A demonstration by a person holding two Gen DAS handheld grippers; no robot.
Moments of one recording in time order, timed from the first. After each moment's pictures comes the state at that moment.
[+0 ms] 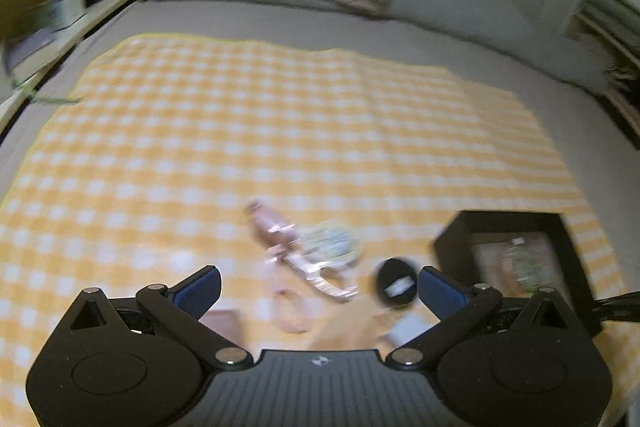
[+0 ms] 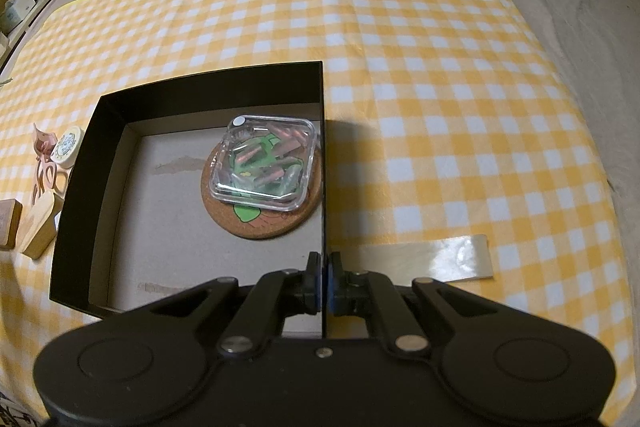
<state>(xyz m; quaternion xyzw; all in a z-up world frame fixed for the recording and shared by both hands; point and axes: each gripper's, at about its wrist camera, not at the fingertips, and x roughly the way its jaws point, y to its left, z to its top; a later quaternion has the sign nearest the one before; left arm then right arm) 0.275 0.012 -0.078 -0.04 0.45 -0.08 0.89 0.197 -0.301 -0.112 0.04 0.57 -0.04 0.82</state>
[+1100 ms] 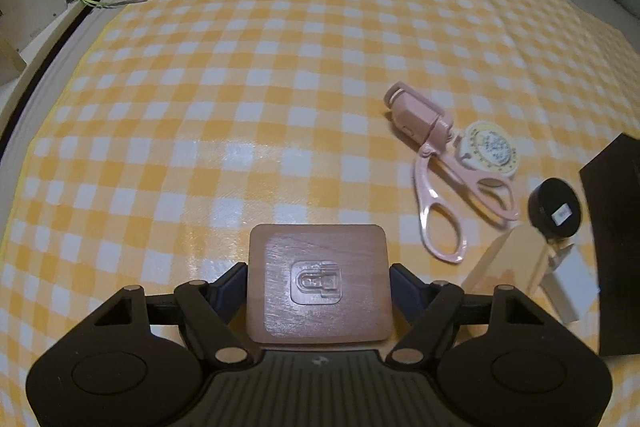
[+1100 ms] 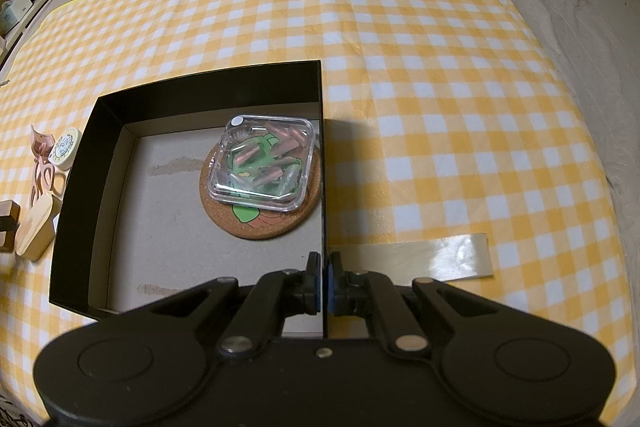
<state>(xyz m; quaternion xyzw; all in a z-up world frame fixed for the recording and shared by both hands) 0.286 0.063 -0.161 0.00 0.56 0.04 0.83 0.197 -0.301 -0.113 0.04 0.57 -0.04 0.82</state>
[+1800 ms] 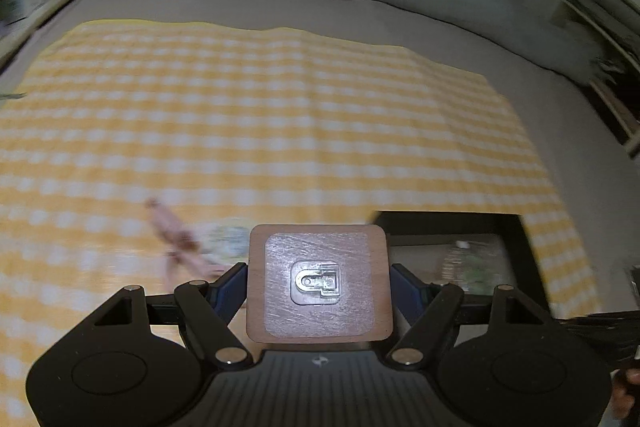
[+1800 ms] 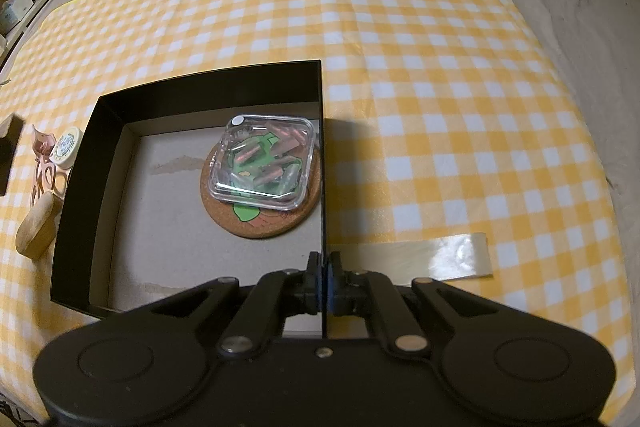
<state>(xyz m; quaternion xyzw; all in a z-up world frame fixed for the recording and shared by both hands) 0.295 -0.073 -0.064 -0.06 0.48 -0.11 0.87 0.196 -0.302 -0.113 0.04 0.57 -0.04 0.82</state>
